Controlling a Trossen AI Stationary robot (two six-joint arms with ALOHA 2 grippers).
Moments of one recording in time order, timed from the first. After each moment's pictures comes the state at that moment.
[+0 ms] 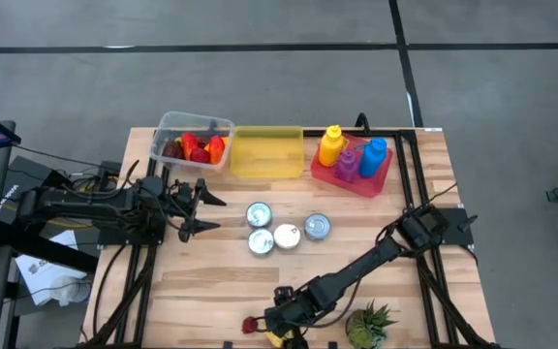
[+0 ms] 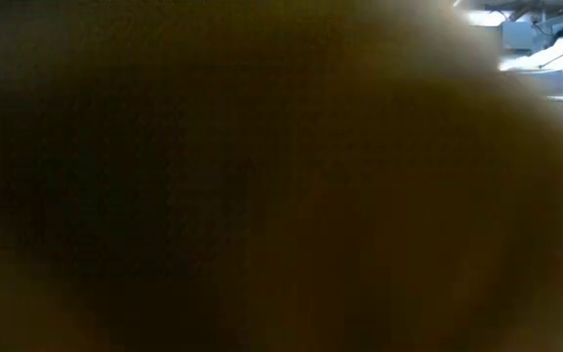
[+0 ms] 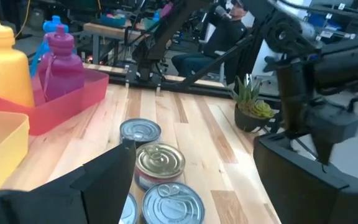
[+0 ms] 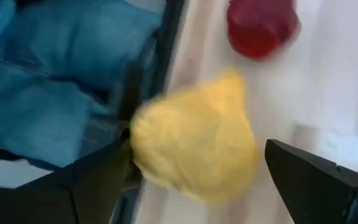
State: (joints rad) left arm 0.08 0.50 0.18 0.23 0.21 -0.15; right arm 0.57 2.28 1.81 -0.53 -0.11 0.41
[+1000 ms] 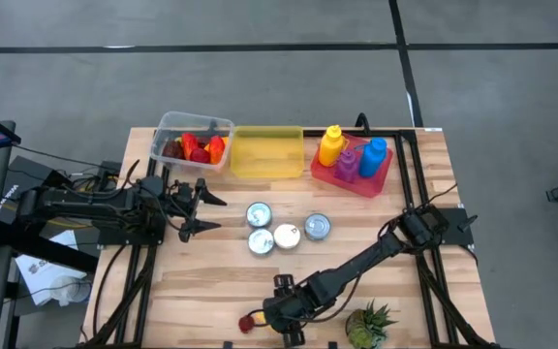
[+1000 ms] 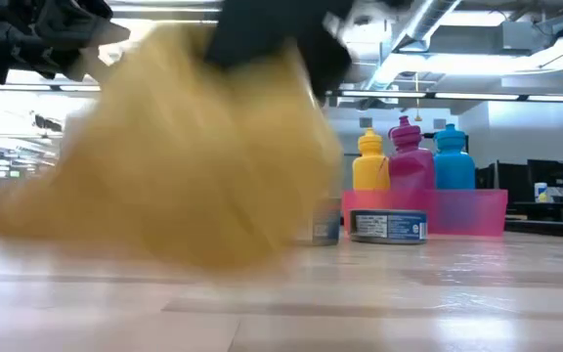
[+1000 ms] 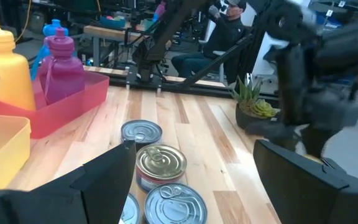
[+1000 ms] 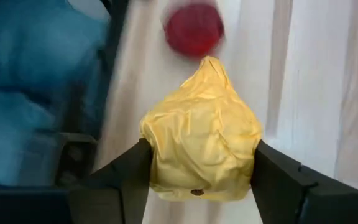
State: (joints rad) left arm 0.08 0.51 0.18 0.24 0.21 -0.14; right arm 0.55 2.25 1.83 -0.61 0.05 0.38
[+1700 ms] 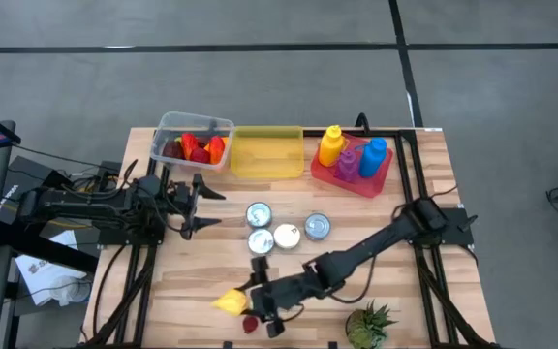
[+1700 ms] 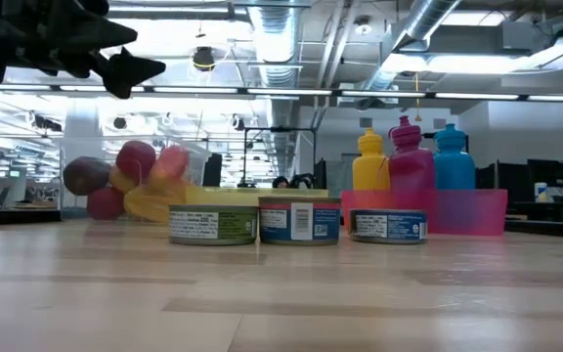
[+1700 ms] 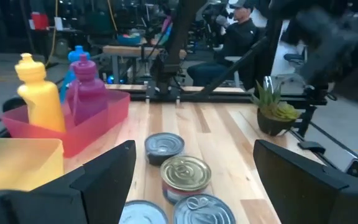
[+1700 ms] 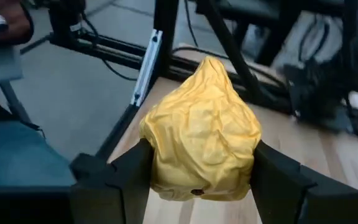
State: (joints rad) left arm 0.08 0.48 0.18 0.26 0.14 -0.03; right arm 0.49 2.10 1.71 -0.04 0.26 -0.04
